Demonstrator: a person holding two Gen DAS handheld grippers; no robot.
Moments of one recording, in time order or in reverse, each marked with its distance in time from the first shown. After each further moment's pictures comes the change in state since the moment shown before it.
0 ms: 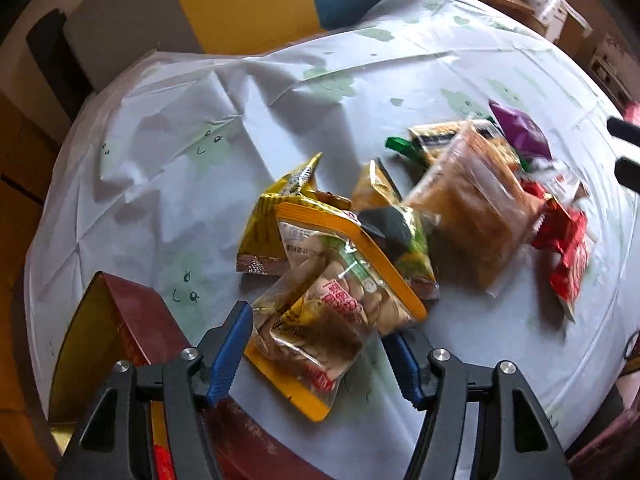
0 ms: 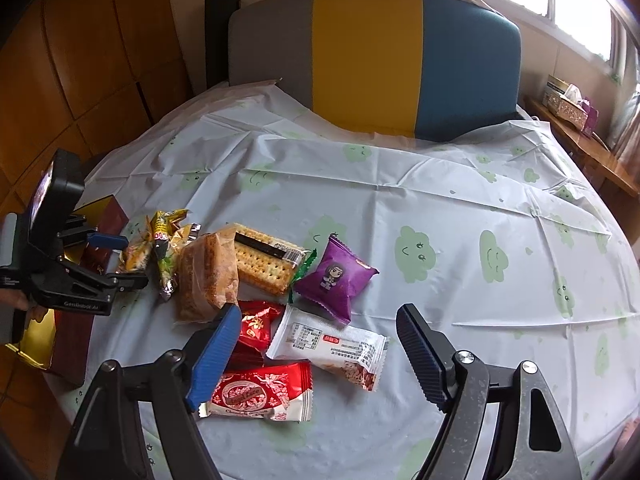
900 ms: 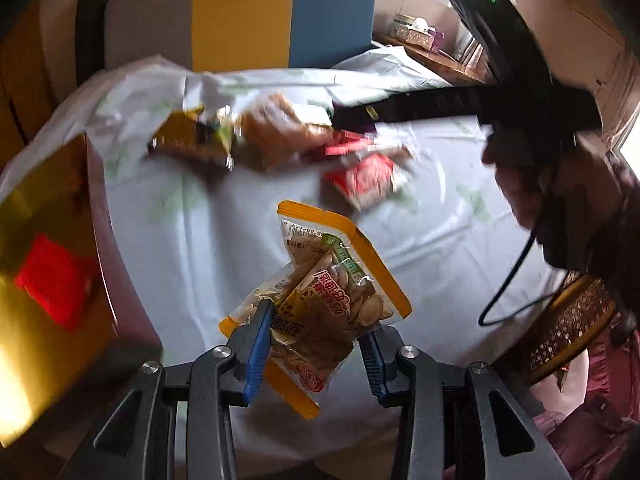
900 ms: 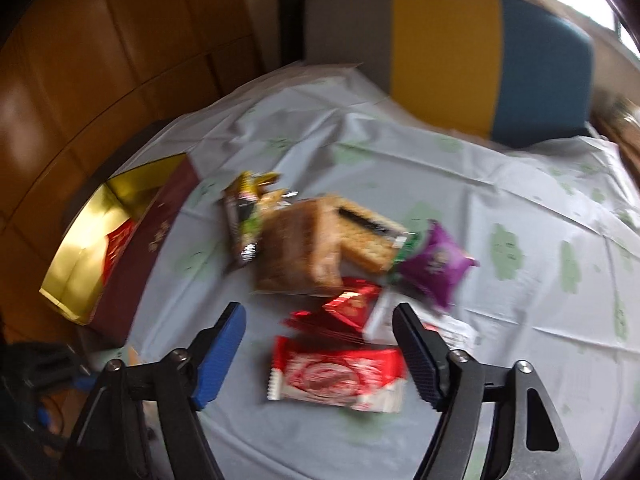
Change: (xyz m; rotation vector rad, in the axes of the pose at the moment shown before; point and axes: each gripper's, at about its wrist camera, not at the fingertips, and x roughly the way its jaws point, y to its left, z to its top) left arm -0.085 -0.118 -0.151 -0.195 -0.239 -0.226; right arm 0.009 0.062 -0.013 -0.187 0.051 0.248
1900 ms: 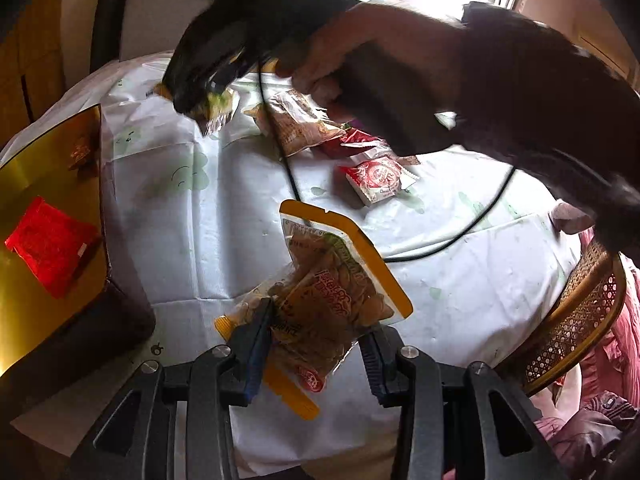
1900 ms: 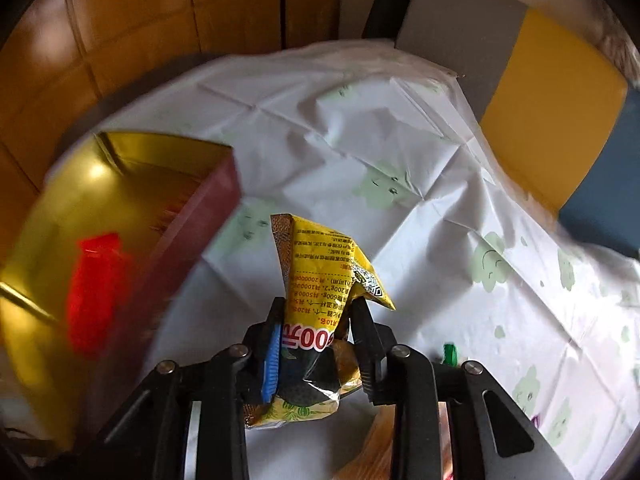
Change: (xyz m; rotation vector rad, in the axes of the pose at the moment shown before) left arm 0.004 0.011 -0.020 -0.062 -0.077 -0.025; right arm 0.101 0.092 0.100 -0.273 0.119 0.007
